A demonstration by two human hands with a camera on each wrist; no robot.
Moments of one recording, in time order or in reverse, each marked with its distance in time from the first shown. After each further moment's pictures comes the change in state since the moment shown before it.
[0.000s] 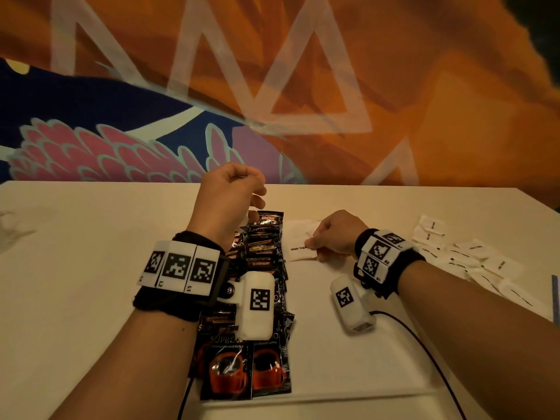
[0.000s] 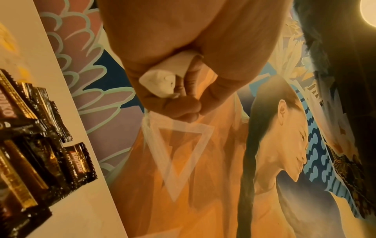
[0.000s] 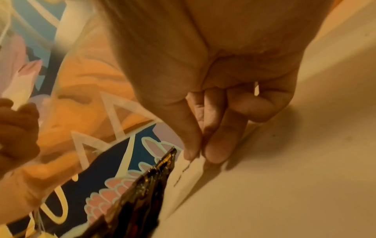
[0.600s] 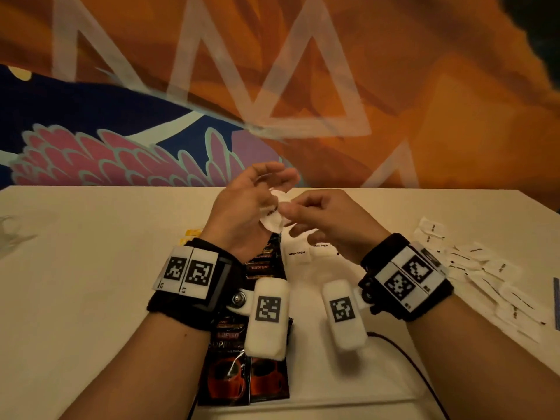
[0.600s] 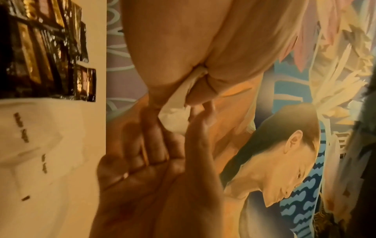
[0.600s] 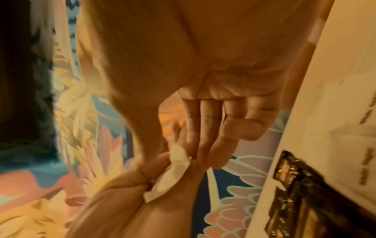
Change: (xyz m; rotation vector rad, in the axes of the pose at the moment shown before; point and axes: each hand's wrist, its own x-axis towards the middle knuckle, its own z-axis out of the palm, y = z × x) left_hand -0.008 0.000 0.019 -0.447 -0.282 -0.099; right_hand -0.057 -0.037 -0.009 0.468 -0.067 -0.417
